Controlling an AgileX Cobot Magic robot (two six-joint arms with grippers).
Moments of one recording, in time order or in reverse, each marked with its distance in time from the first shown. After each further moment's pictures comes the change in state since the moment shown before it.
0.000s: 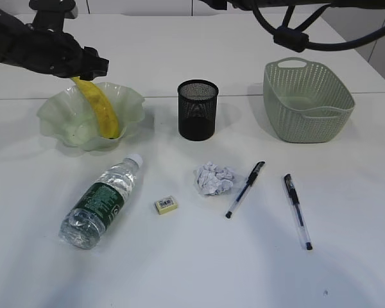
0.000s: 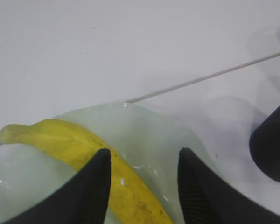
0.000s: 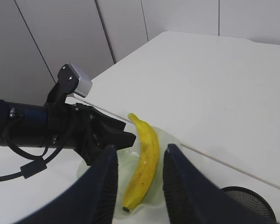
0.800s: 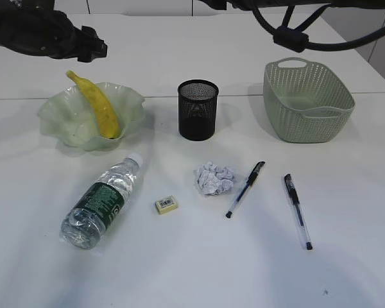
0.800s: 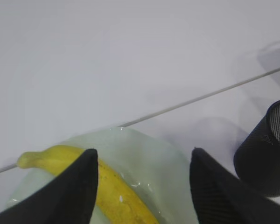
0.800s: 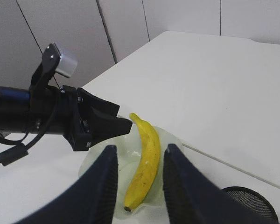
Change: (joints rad) left arm 0.000 -0.071 0.000 0.011 0.030 0.000; right arm 0.000 0.000 0.000 0.000 0.004 0.000
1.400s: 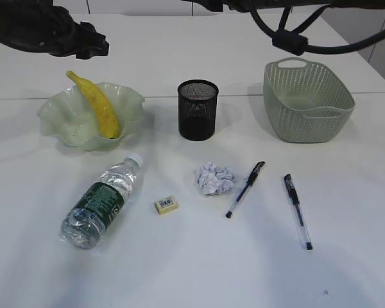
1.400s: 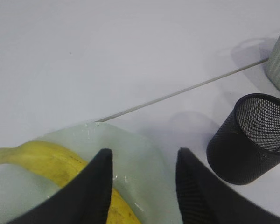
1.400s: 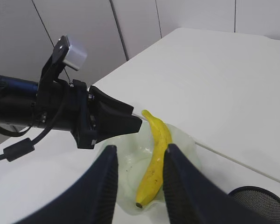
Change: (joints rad) left arm 0.000 -0.033 0.000 -0.017 0.081 -0.006; right arm 0.000 0.000 0.000 0.000 0.049 0.002
